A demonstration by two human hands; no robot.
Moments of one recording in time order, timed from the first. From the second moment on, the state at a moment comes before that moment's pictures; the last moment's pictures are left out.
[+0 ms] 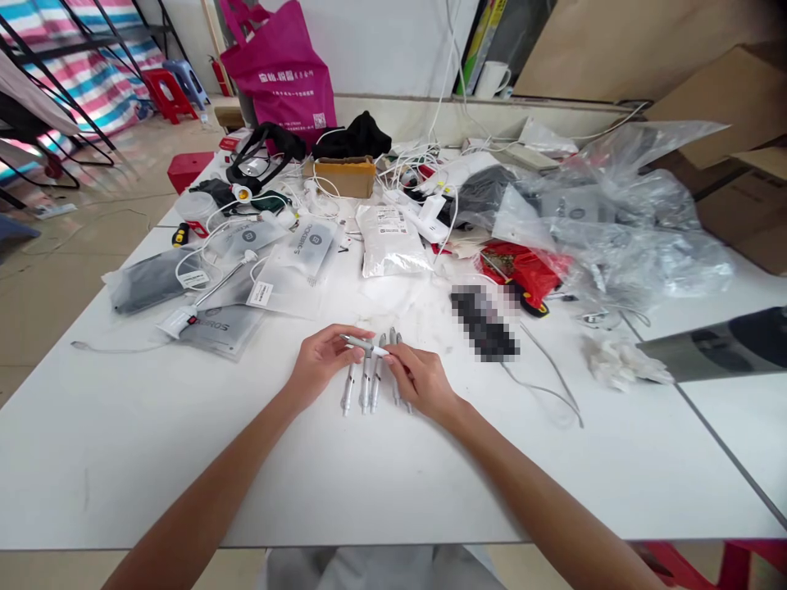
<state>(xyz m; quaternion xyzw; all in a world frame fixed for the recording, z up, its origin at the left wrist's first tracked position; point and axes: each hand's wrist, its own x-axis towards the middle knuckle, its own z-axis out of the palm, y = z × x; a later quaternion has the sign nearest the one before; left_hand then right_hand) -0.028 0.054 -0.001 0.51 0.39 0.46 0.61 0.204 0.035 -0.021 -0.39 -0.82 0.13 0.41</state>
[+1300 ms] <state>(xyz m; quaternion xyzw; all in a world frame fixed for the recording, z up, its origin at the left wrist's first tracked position) -0.023 0.057 -0.003 0.48 0.39 0.51 0.60 0.205 0.038 -0.030 -0.41 -0.83 0.08 0.37</state>
